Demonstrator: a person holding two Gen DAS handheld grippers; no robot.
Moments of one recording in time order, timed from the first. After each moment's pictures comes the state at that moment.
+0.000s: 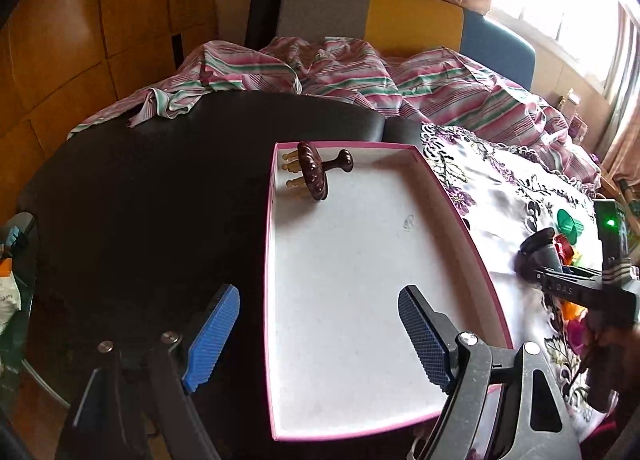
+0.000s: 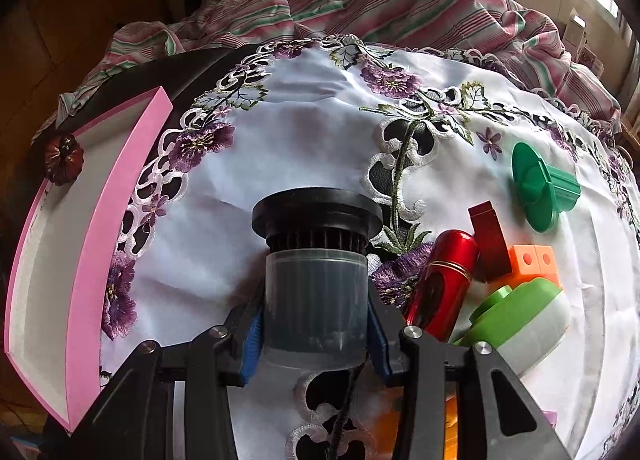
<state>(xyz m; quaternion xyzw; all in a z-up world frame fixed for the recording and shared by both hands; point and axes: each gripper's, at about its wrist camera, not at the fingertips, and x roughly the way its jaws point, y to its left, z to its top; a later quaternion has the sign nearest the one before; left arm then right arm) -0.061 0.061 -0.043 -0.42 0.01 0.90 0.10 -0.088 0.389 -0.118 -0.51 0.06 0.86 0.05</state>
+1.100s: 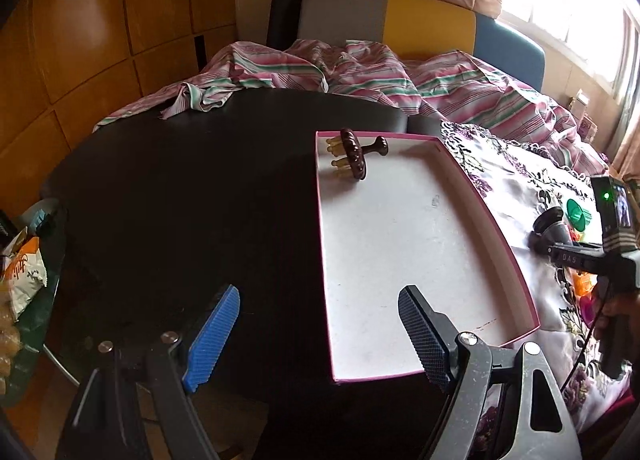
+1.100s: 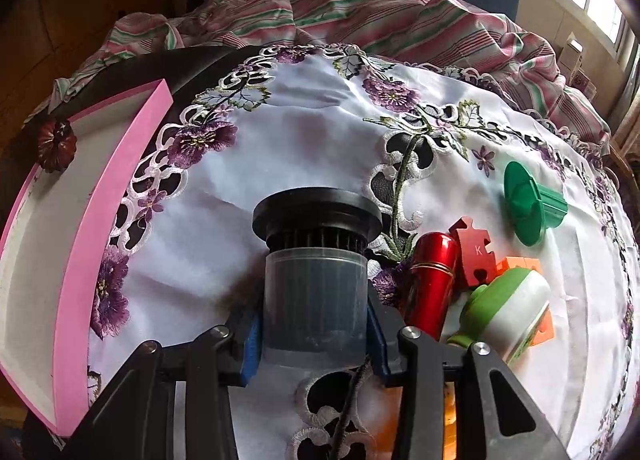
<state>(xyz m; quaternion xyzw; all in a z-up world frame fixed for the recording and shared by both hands) -0.025 0.024 -0.044 -0.41 0.01 0.91 0.07 -0.091 0.376 -0.110 -0.50 0.02 0.86 0.08</state>
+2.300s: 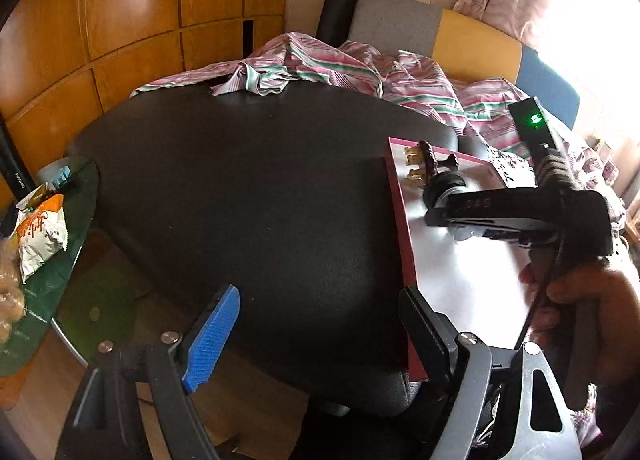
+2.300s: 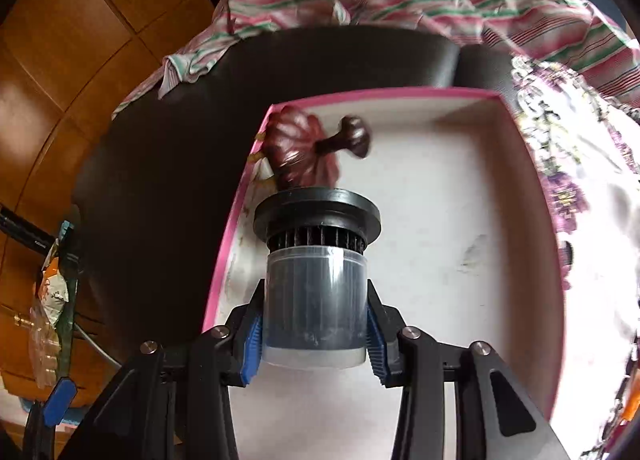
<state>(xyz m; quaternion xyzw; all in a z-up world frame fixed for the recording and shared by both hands) -0.027 -0.046 -0.051 -0.41 -0.05 0.91 0.02 -0.174 0.155 -0.111 -0.54 0.11 0.83 -0.10</state>
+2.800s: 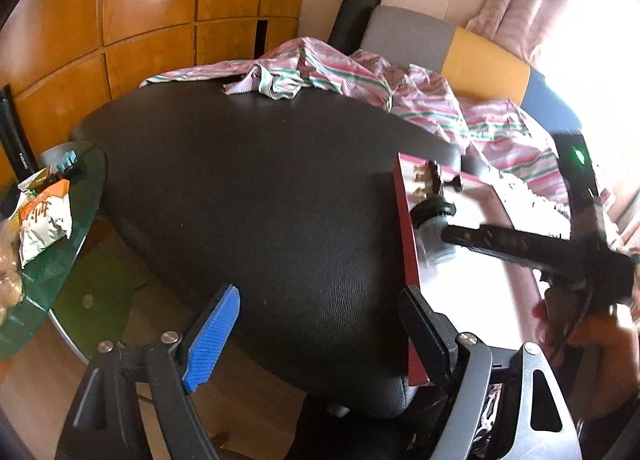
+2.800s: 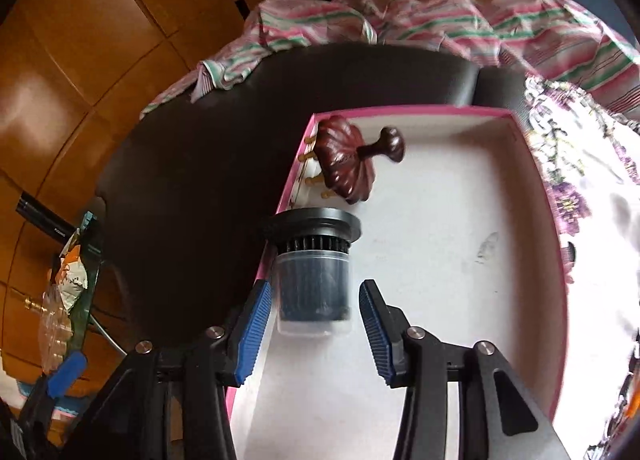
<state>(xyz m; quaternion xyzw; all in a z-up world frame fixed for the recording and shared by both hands) -0.023 -0.067 -0.039 -0.40 -0.09 0.91 0.01 -0.140 0.153 -0.085 -0.49 0.09 0.86 -0.12</state>
